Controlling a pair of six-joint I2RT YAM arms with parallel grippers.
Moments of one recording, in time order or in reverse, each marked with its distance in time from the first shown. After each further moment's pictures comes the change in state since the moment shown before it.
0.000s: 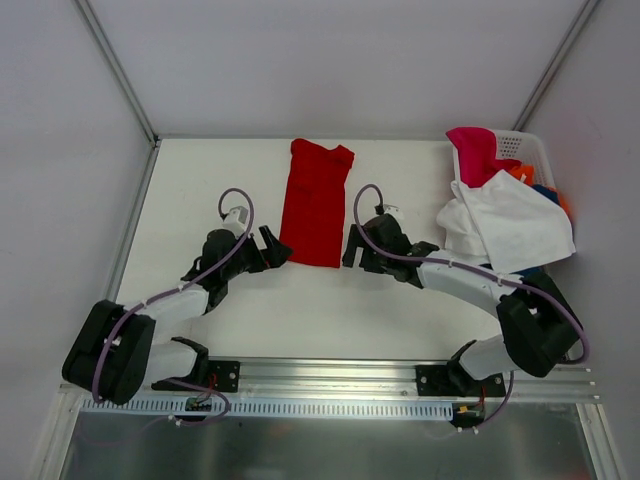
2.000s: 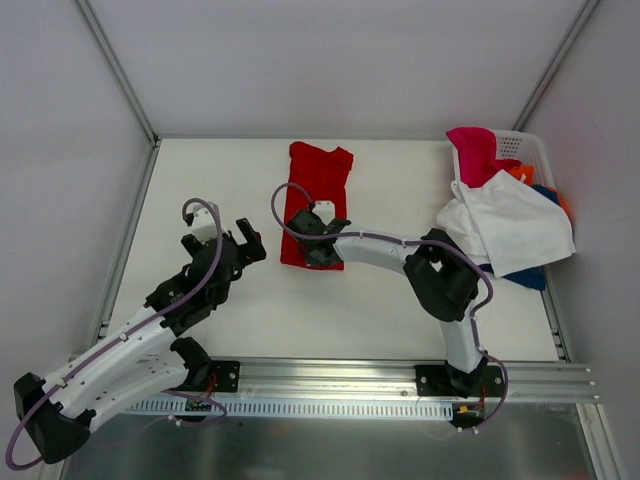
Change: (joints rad) left arm -0.371 -0.467 0.282 -0.750 -0.906 0.021; right arm 0.227 0.587 0.635 -0.318 0.196 0.064
